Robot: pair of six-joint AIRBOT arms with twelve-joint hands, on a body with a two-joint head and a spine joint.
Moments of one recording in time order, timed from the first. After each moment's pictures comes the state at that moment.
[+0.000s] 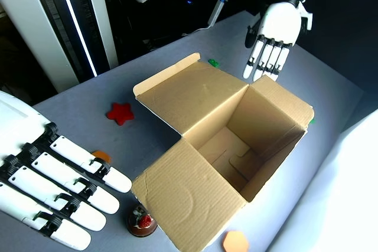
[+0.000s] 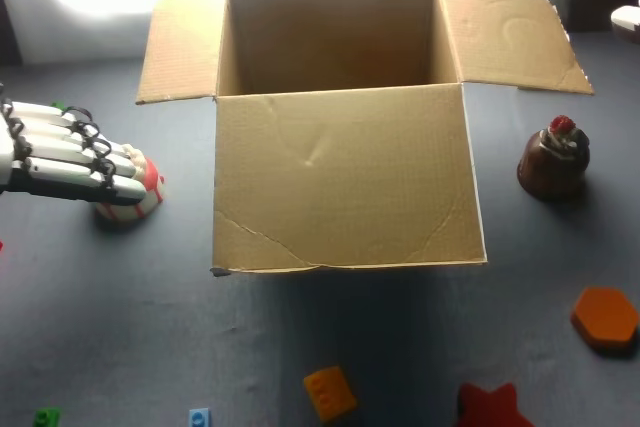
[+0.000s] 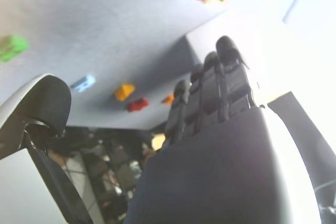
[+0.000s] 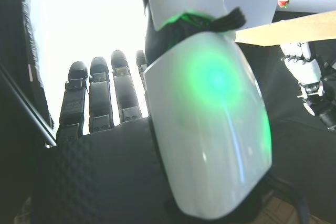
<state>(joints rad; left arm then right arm) 0.49 -0.86 1.54 1.50 -0.93 -0.27 -0.33 -0.54 0.71 0.60 0.47 -1.66</state>
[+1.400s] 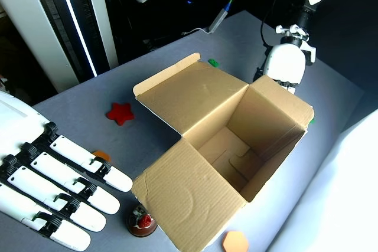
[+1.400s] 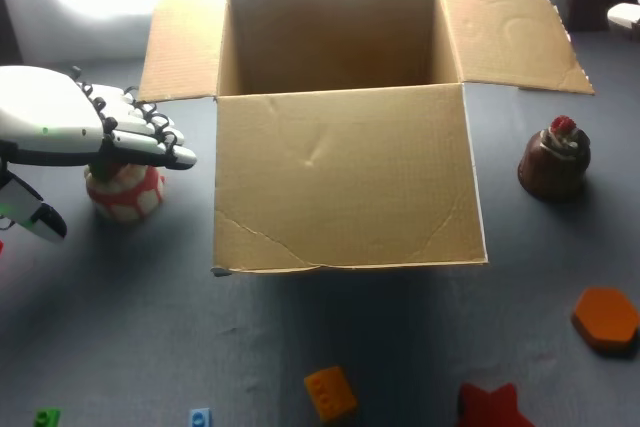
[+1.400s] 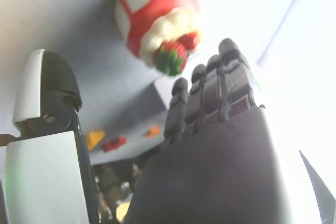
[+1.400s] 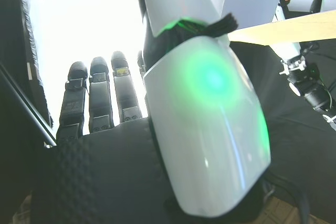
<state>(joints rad) 0.49 -1.16 1.85 1.50 -0.83 -0.26 -0.33 -0.54 0.71 0.60 0.47 -1.67</state>
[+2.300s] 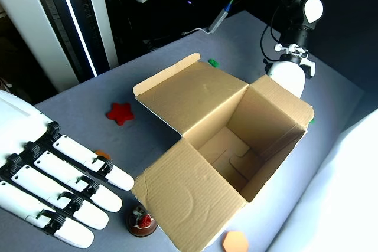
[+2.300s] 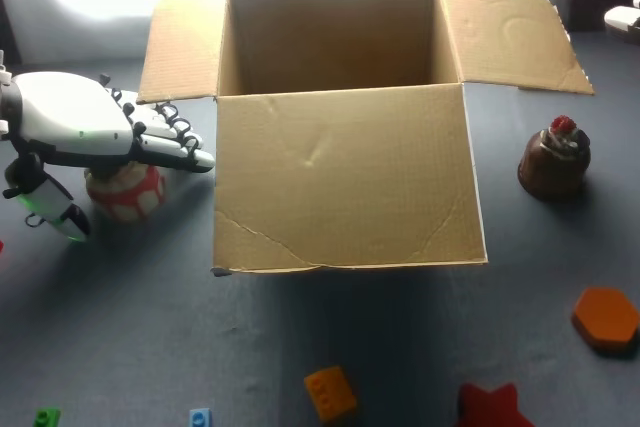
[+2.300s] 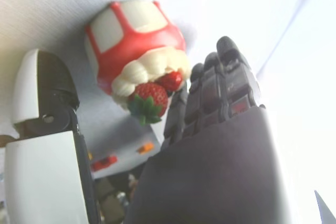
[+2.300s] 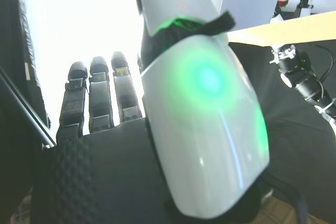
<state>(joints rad) 0.49 -1.29 2.00 1.53 -0.84 -0.27 -0.33 -0.55 0.71 0.60 0.47 -1.68</state>
